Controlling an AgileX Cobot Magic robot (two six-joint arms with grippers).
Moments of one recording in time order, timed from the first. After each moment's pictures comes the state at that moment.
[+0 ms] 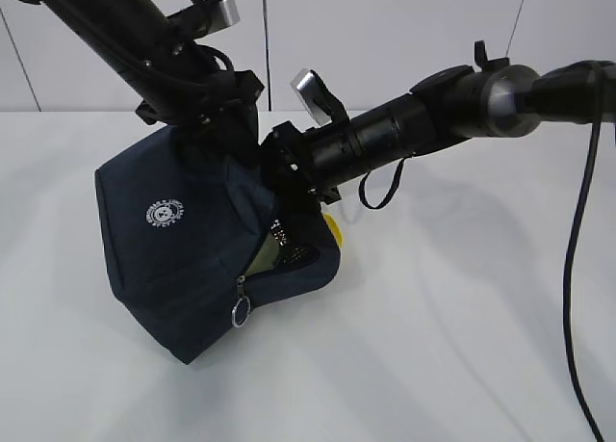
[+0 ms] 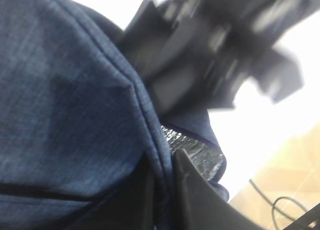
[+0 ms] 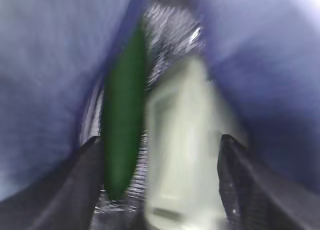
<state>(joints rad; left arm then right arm) -0.41 1.96 -1.63 -0.58 1.06 0.28 0.27 2.38 -1.79 1.32 1.18 -0.81</state>
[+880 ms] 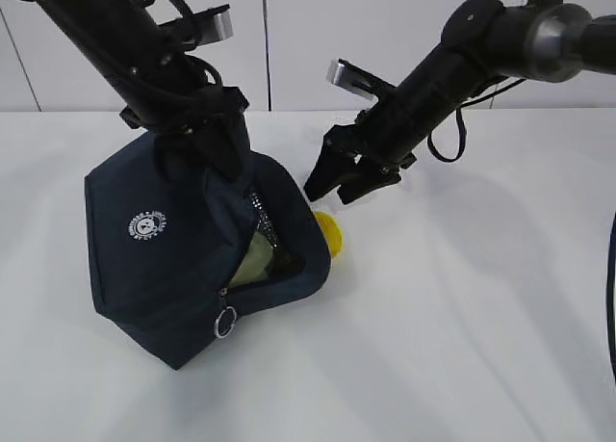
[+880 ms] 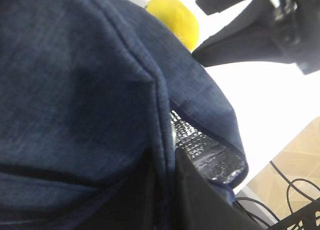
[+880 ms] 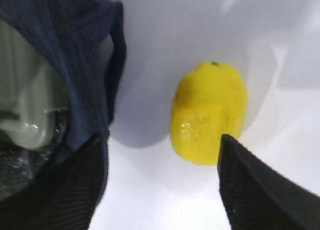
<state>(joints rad) -0.40 1.96 -1.63 -0.49 1.11 0.28 0.20 2.33 -1.93 0.73 1.20 -0.57</state>
